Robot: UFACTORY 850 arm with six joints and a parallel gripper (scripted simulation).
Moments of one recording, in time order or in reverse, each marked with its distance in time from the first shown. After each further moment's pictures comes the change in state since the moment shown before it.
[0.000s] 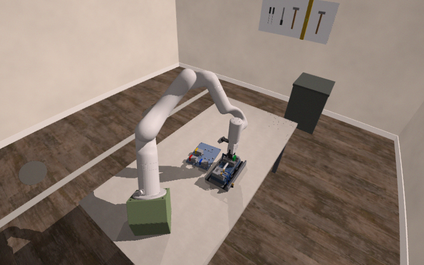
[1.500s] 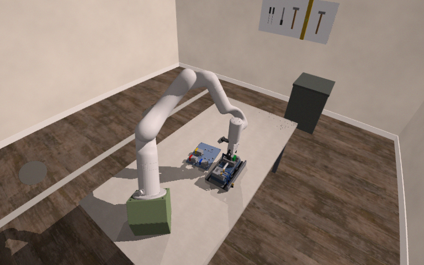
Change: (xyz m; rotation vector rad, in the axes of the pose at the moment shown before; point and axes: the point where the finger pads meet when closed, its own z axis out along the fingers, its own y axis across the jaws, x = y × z) arm 0.000 0.000 0.000 0.000 0.000 0.000
